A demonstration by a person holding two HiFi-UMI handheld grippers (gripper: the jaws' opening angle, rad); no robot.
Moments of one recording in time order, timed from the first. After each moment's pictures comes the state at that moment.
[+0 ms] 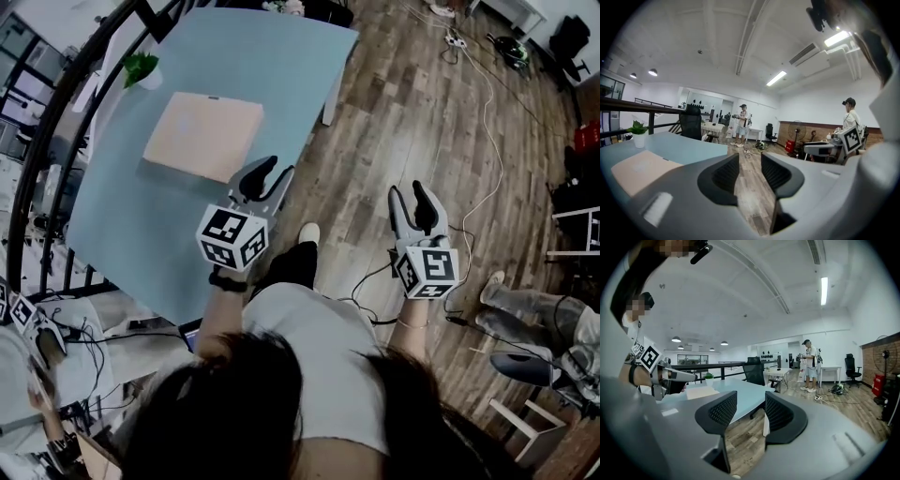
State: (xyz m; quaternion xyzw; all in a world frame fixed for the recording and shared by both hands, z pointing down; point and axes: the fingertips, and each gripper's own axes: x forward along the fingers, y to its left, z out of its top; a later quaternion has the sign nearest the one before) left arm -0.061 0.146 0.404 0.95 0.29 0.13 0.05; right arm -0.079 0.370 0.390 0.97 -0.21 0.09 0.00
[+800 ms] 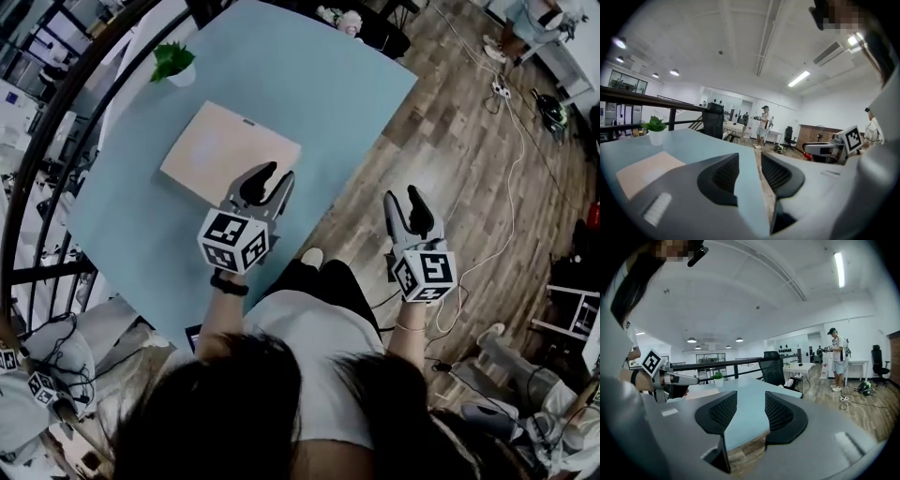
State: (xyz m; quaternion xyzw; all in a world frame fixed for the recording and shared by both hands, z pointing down) left arm 0.065 0.046 0.425 0.97 0.18 0.15 0.10; right arm 0.096 0.264 0.402 0.94 -0.32 0.12 0.00
